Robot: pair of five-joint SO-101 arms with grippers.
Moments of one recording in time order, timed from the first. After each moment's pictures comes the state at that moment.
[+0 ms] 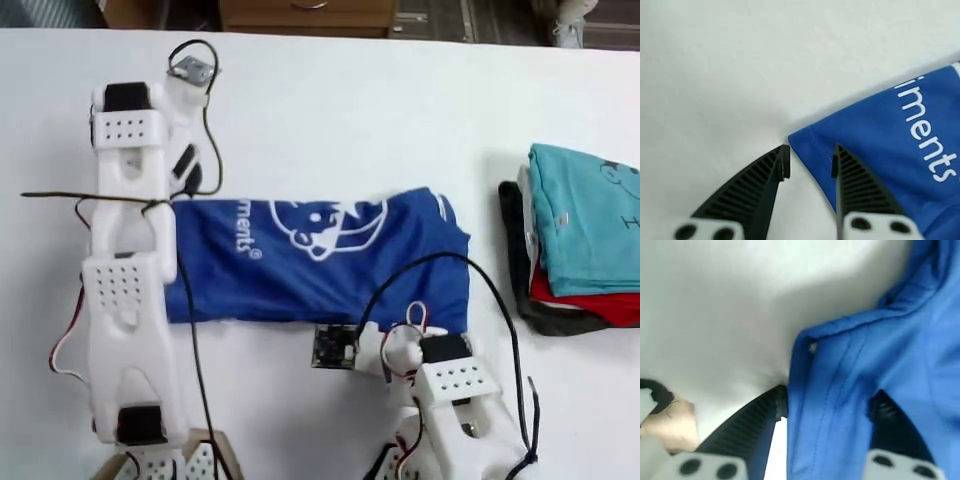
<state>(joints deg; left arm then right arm) -12.0 53.2 -62.0 101.2 -26.5 -14.2 -48.5 82.0 58.4 74.7</state>
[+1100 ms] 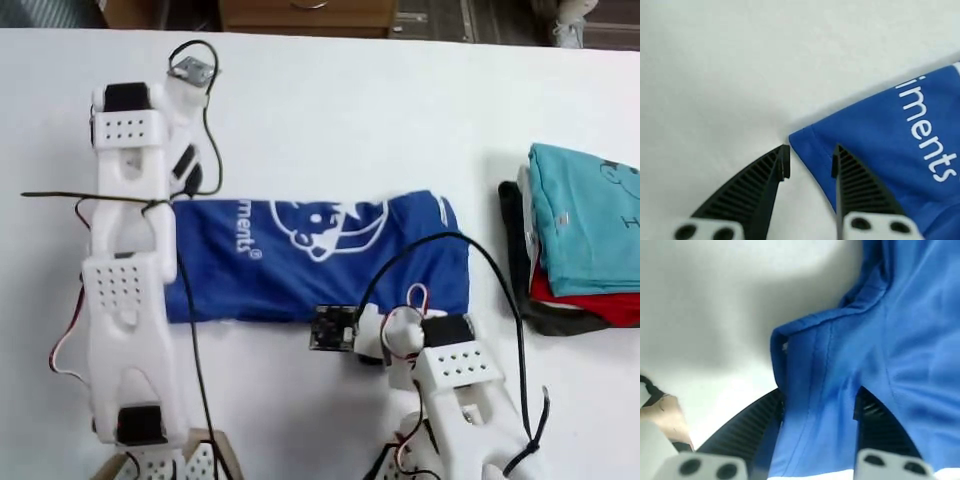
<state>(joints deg) -12.0 53.2 -61.9 101.2 -26.5 -14.3 -48.7 74.4 65.8 74.6</state>
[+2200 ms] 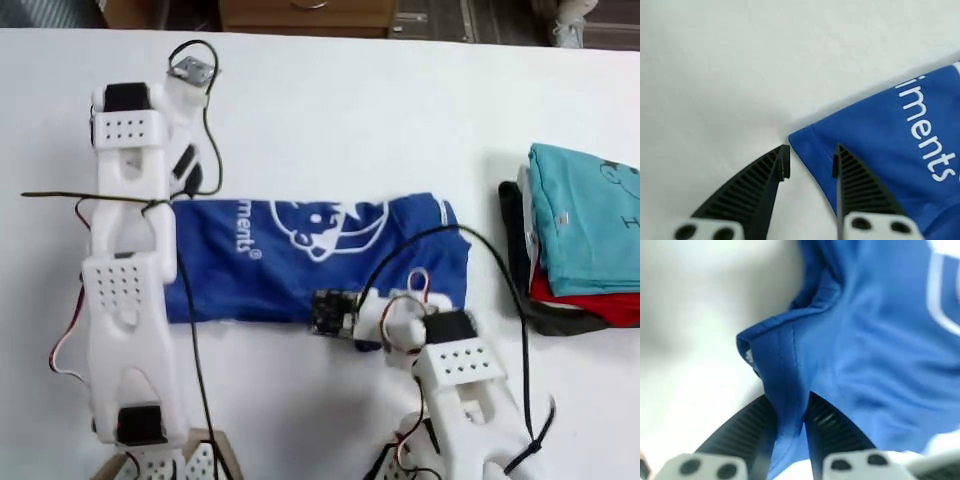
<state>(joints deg) -12.0 53.2 -61.9 101.2 -26.5 -14.2 -48.6 67.3 62.1 74.7</state>
